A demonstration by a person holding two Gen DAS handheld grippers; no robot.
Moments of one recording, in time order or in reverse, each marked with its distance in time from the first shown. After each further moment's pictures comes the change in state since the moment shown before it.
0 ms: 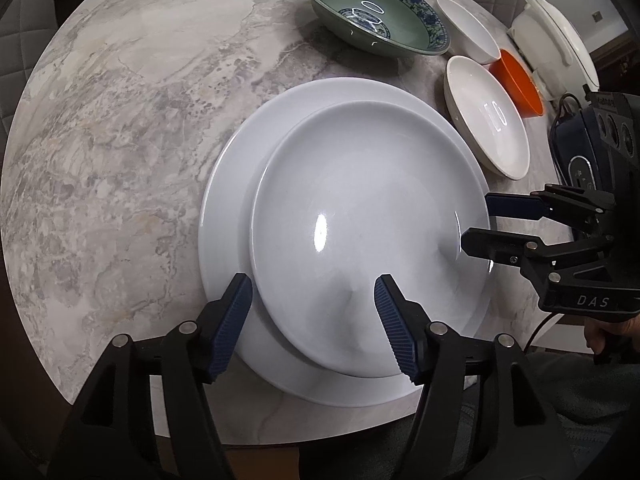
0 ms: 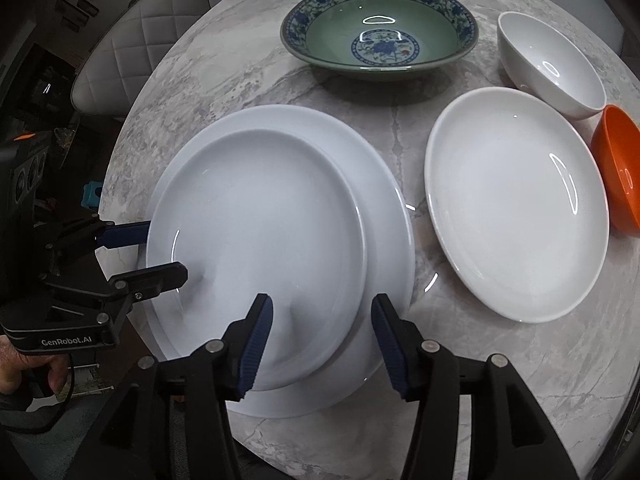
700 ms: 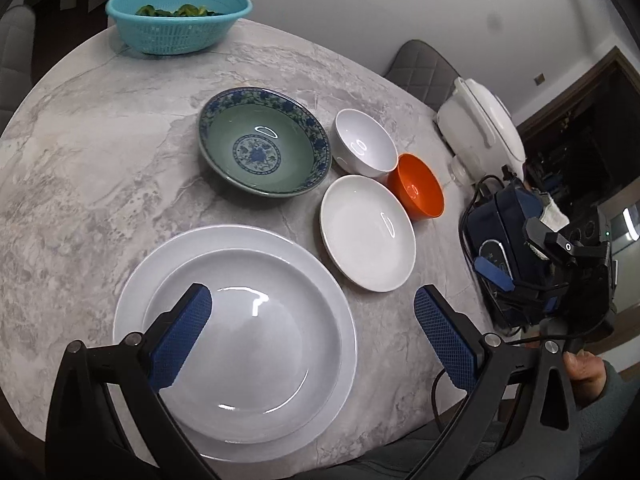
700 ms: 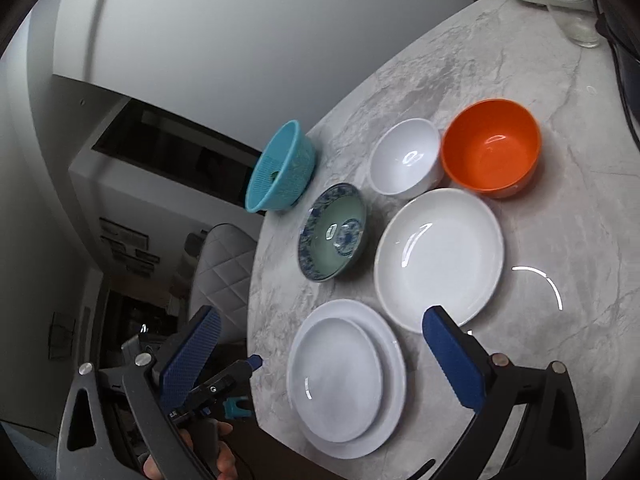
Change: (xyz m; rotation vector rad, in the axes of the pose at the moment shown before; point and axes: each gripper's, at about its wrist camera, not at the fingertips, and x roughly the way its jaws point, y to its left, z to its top) left arm -0.060 -0.069 0.060 -0.012 -0.265 -0.227; right arm -0.135 -0.120 -0.072 0.588 -0.623 0.428
